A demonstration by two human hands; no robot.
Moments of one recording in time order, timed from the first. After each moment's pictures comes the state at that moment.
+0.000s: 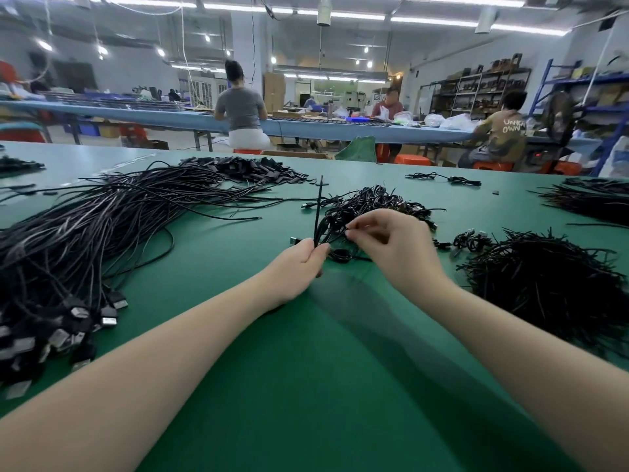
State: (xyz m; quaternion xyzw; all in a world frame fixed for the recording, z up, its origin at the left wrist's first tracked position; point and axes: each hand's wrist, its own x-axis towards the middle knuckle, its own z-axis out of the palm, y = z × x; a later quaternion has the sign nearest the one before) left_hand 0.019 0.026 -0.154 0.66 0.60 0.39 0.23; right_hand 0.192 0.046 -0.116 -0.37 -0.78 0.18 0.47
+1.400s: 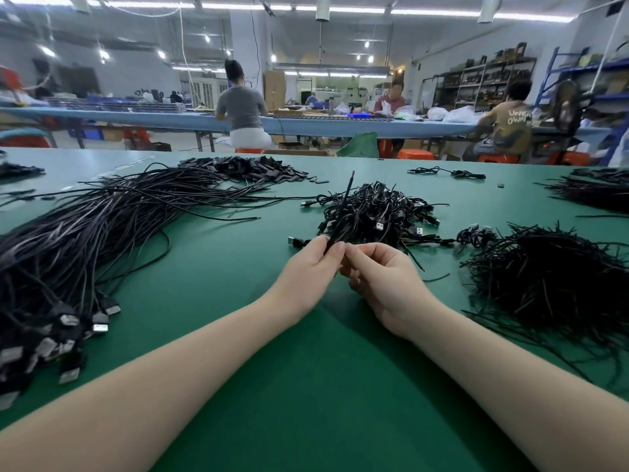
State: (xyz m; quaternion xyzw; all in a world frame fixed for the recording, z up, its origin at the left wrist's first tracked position) left_hand 0.050 0.012 -0.152 0.61 0.54 0.51 0.27; right_hand 0.175 0.036 -0.151 -0.33 -0.50 0.62 0.51
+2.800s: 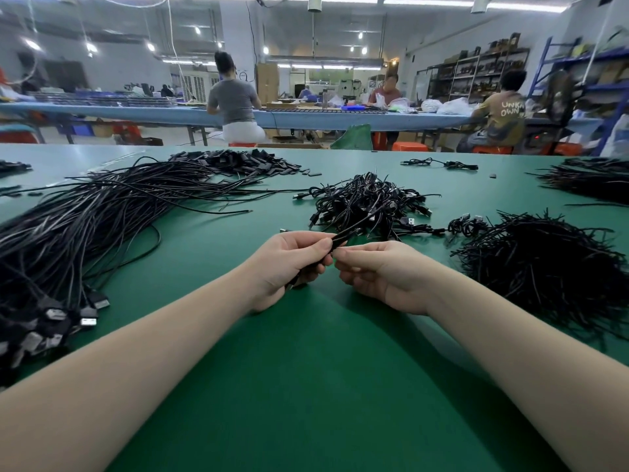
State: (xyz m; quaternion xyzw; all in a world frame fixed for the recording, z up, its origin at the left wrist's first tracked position) left_hand 0.032 0.008 -0.143 0.51 0.45 0.52 0.52; right_hand 0.201 0.039 -0.129 -0.39 -0.53 0.68 0.32
